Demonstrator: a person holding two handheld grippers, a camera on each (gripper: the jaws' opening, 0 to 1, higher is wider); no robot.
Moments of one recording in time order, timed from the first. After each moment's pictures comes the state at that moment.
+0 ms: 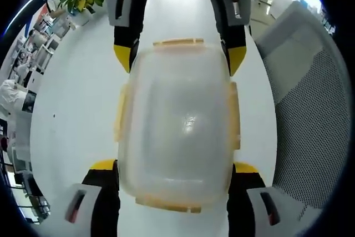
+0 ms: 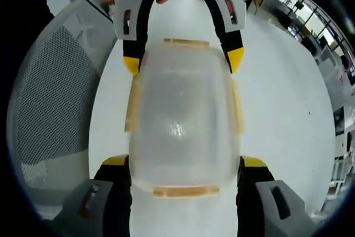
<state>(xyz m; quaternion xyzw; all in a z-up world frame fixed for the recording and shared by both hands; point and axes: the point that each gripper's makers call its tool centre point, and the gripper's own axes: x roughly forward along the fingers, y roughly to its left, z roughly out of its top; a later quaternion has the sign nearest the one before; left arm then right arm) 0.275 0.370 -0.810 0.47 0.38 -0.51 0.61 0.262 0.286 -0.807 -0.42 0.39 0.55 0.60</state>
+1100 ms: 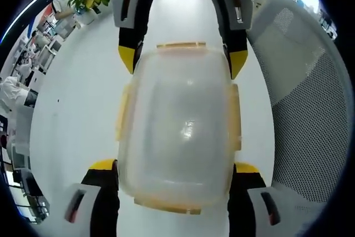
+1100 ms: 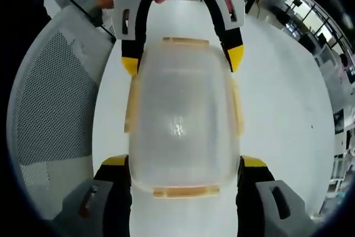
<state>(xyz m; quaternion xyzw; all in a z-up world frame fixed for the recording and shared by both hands) 0.270 0.431 -0.811 0.45 0.36 -0.52 0.62 0.255 0.346 -0.808 -0.42 0.40 0.54 0.61</state>
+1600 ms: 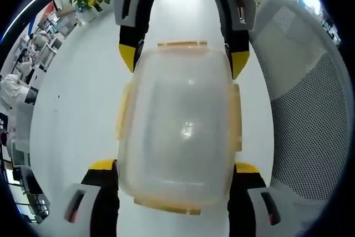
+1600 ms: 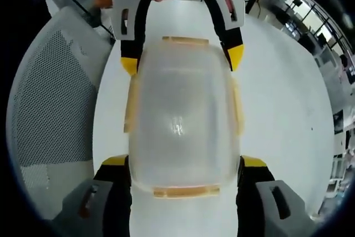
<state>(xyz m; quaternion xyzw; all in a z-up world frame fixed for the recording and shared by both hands) 0.267 0.438 -0.811 0.46 0.37 -0.52 0.62 0.253 0.354 -0.809 -0.43 0.40 0.53 0.61</state>
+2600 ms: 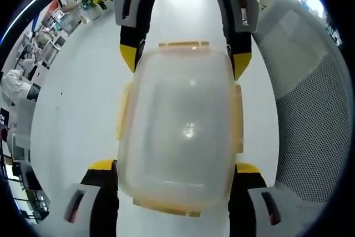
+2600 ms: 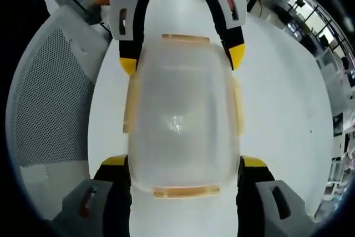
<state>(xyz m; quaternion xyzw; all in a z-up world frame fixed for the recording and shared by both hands) 0.282 0.437 -0.813 0.45 0.37 -0.51 0.63 0.268 0.353 -0.809 -0.43 0.40 0.53 0.60</state>
